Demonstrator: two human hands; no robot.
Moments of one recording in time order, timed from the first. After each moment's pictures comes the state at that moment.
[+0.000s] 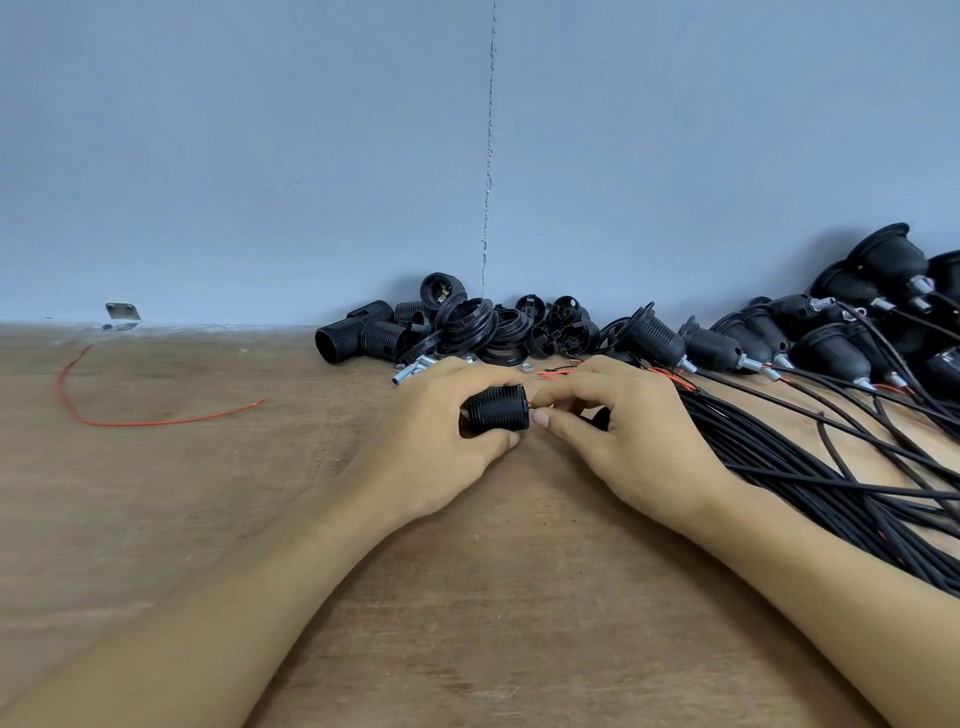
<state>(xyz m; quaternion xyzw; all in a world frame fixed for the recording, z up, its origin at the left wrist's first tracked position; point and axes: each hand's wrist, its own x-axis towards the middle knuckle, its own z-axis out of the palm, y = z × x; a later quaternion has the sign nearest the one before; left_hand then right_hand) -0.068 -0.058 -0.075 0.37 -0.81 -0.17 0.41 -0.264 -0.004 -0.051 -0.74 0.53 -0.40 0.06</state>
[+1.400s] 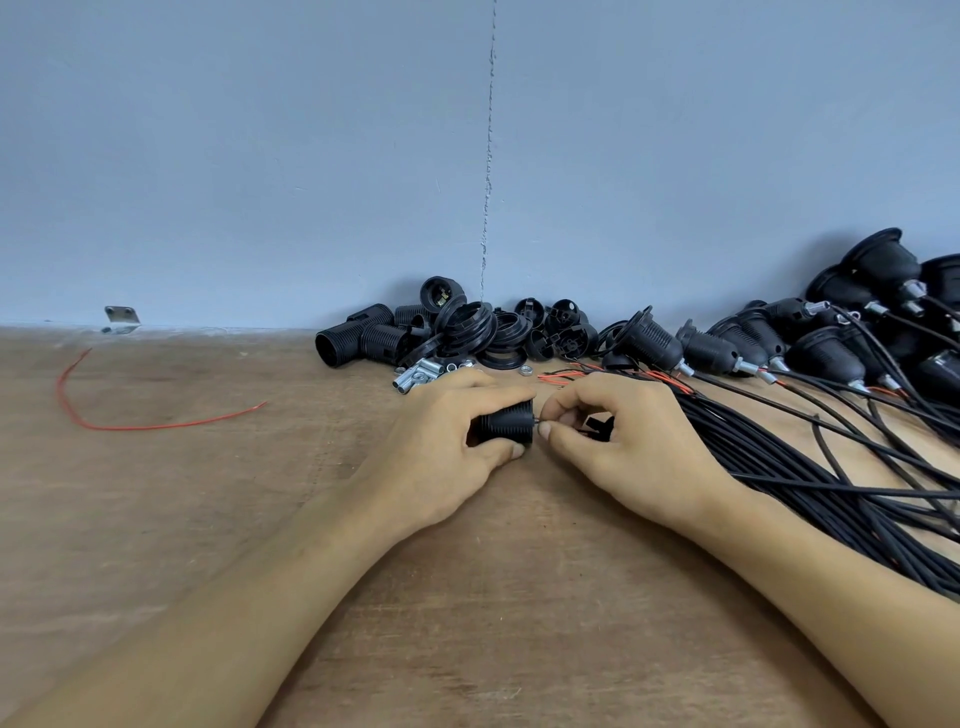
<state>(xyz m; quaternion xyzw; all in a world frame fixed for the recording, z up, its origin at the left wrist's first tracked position) -0.069 -0.060 -0.077 0.33 -0.85 -0.13 0.39 -0.267 -0.005 -0.053 -0.74 0.55 -0.38 0.07</state>
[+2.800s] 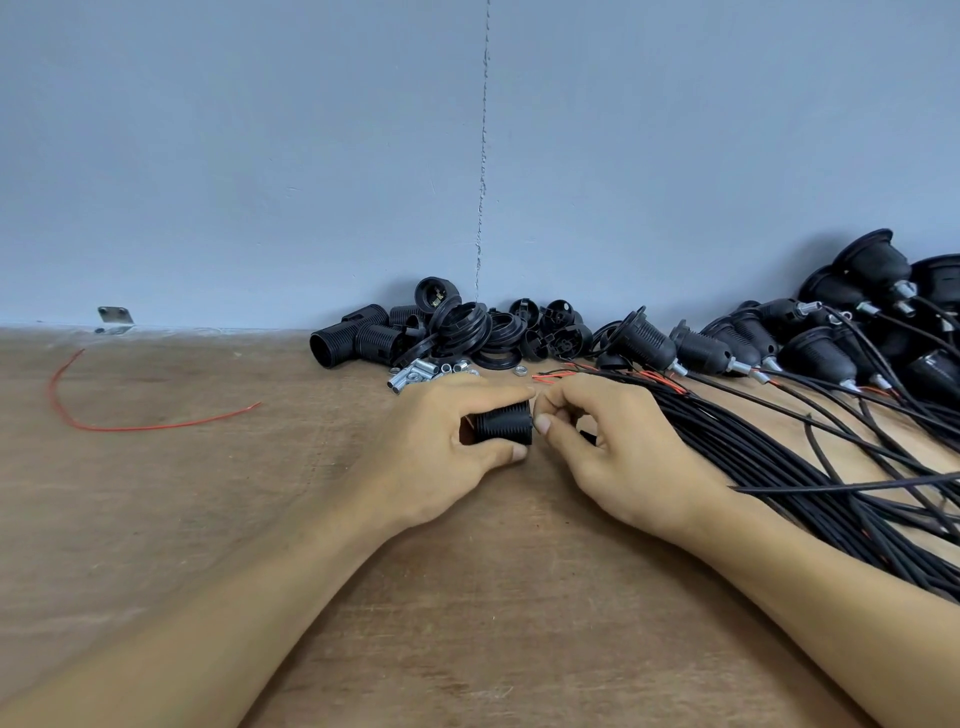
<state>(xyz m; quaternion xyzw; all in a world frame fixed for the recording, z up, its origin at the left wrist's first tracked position) -0.071 -0.055 -0.073 0.32 -0.83 -0.23 0.39 -0.259 0.002 -0.050 -0.76 0.53 -0.37 0.07</state>
